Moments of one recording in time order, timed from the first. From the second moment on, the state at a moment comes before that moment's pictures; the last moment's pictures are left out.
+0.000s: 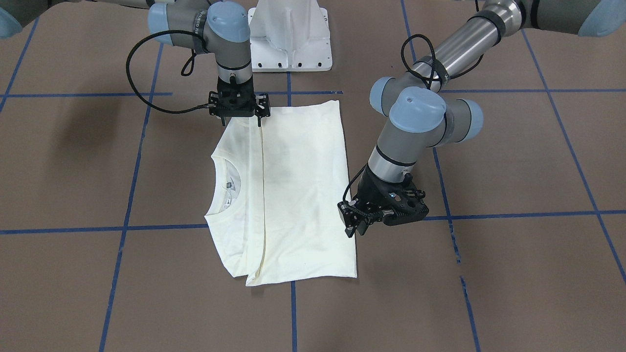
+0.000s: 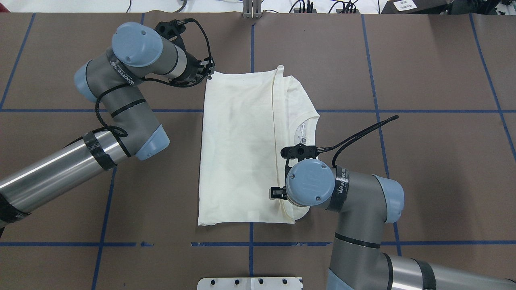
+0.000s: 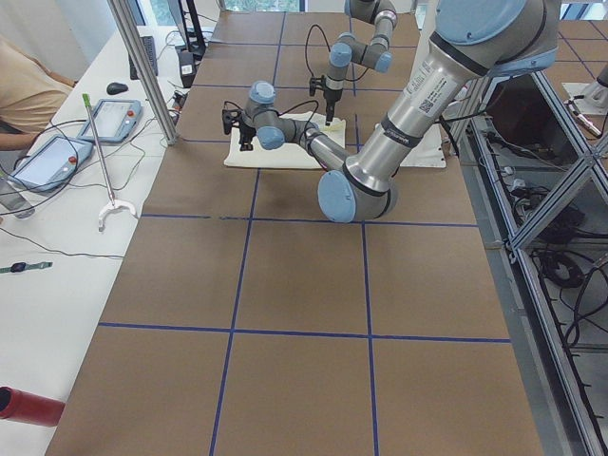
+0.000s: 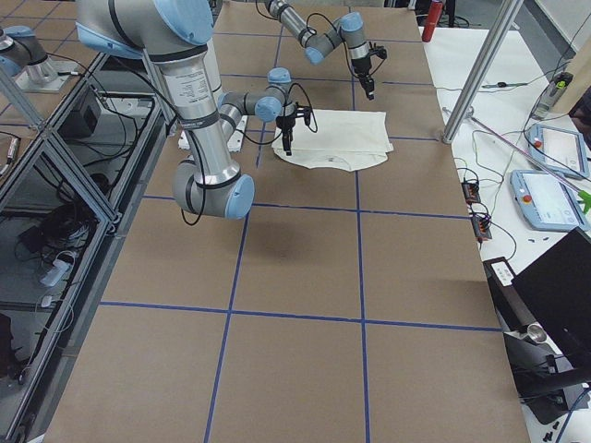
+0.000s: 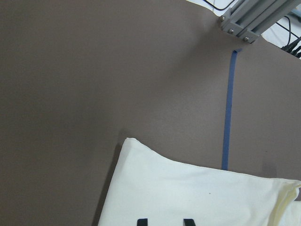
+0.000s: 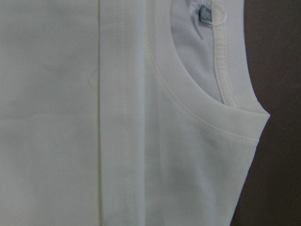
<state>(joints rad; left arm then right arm) -0.76 -2.30 -1.32 -2.17 -1.83 -1.44 0.31 -1.05 1.81 -1.64 1.66 1.28</state>
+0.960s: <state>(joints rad) -0.75 -2.30 -1.32 -2.17 -1.83 -1.45 0.36 -1.15 1.85 -1.68 1.68 1.02</state>
